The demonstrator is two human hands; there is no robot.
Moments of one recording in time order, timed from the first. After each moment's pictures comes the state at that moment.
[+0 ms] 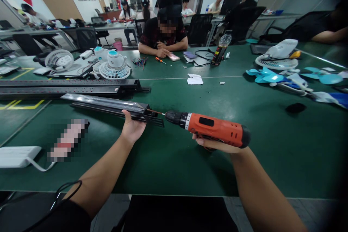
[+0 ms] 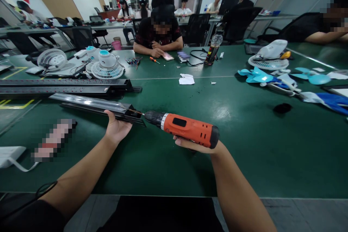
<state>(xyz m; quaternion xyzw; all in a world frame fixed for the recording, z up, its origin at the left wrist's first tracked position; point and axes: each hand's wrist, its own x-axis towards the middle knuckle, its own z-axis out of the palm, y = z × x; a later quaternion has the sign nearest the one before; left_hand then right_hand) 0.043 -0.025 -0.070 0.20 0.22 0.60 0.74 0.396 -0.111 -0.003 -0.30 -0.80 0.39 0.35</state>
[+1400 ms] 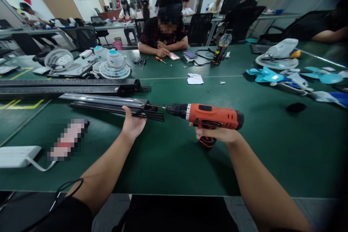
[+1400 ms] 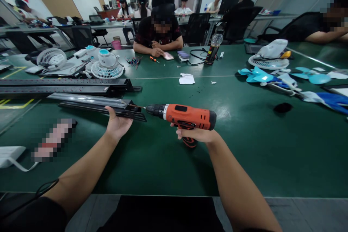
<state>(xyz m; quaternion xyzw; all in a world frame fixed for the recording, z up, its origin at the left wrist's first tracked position) 0.047 -0.011 -0.063 0.19 0.22 0.62 0.73 0.396 -0.084 -0.030 -0.31 -0.60 0.61 0.41</state>
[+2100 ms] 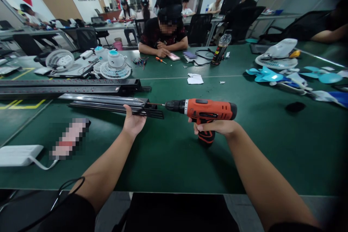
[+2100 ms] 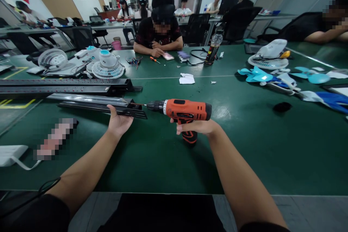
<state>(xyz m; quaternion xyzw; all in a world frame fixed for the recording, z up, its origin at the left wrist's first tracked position) 0.049 -0.008 -0.061 0.19 0.23 0.63 0.71 0.402 -0.065 -0.013 -0.31 -0.63 0.64 0.32</state>
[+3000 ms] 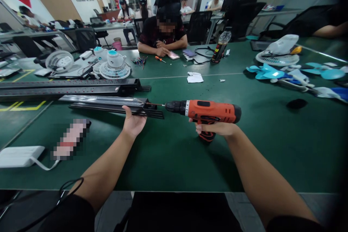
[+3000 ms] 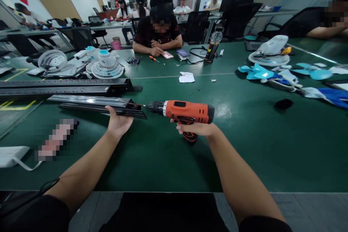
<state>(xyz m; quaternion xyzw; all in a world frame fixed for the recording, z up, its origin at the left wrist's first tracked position) 0.049 -0.012 -0.060 0.19 0.22 0.62 0.72 0.406 -0.068 -0.036 -0.32 -0.62 0.63 0.34</state>
